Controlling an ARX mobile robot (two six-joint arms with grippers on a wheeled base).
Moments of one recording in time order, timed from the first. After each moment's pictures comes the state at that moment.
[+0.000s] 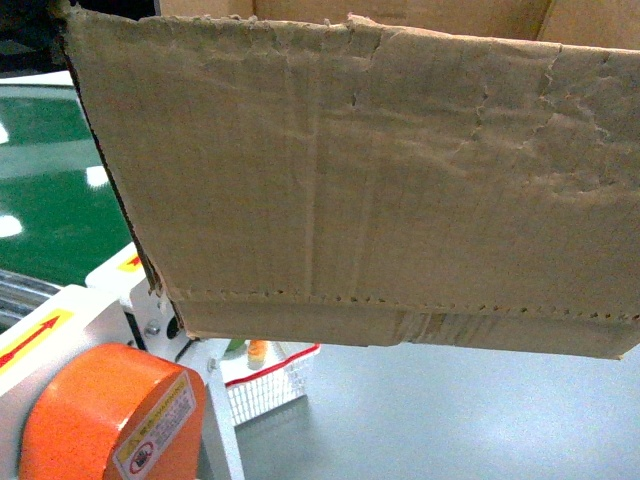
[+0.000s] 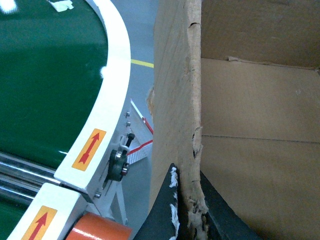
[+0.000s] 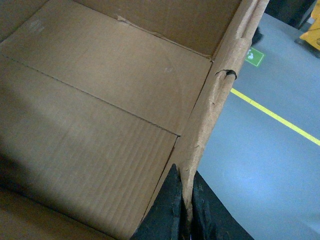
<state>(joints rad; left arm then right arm) -0.51 1.30 0.90 -0.03 -0.43 -0.33 0.06 1.25 0.90 -0.10 -0.21 -0.29</state>
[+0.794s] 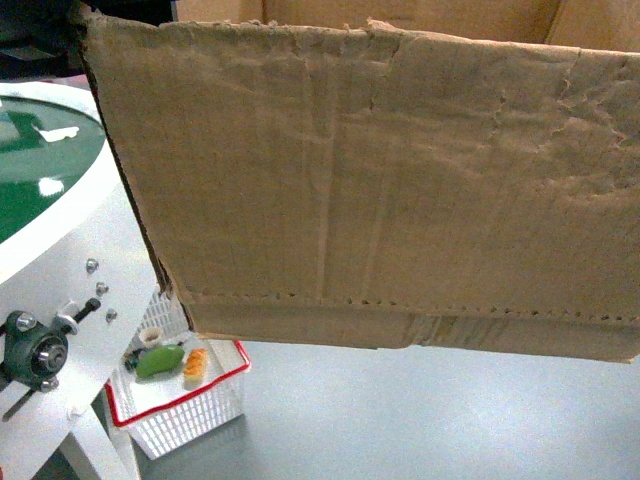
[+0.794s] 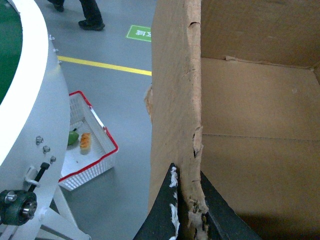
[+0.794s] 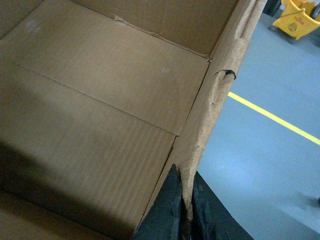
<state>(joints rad) -0.52 1.30 0.90 -0.02 -0.43 -0.33 0.06 1.25 0.90 -0.10 -0.21 -0.29</state>
